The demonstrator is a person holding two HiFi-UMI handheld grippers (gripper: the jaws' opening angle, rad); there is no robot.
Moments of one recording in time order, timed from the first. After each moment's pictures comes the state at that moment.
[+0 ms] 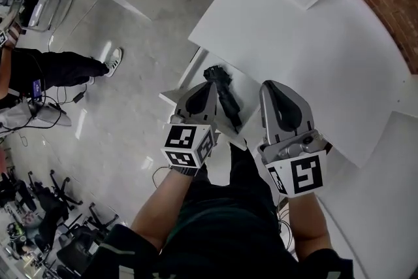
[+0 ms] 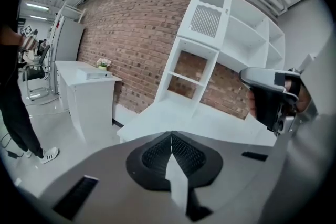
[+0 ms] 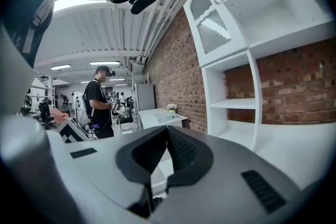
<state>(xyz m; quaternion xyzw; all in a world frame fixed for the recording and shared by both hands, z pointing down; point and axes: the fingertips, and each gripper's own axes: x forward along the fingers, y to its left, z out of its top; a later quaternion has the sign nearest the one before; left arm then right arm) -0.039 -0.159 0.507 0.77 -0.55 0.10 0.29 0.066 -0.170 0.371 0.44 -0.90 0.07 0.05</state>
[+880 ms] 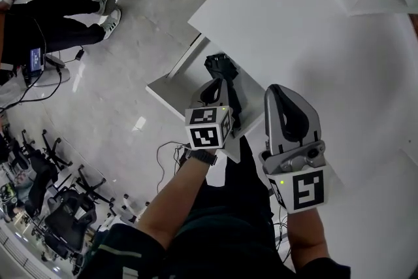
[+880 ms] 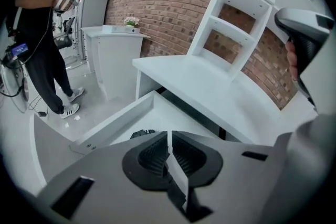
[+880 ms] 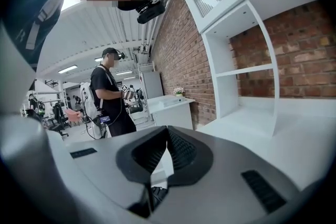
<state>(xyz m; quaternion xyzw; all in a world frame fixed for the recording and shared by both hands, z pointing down) -0.032 -0.170 0.713 0.63 -0.61 0.20 0.45 0.049 -0.230 0.487 0.37 -0.91 0.13 0.09</state>
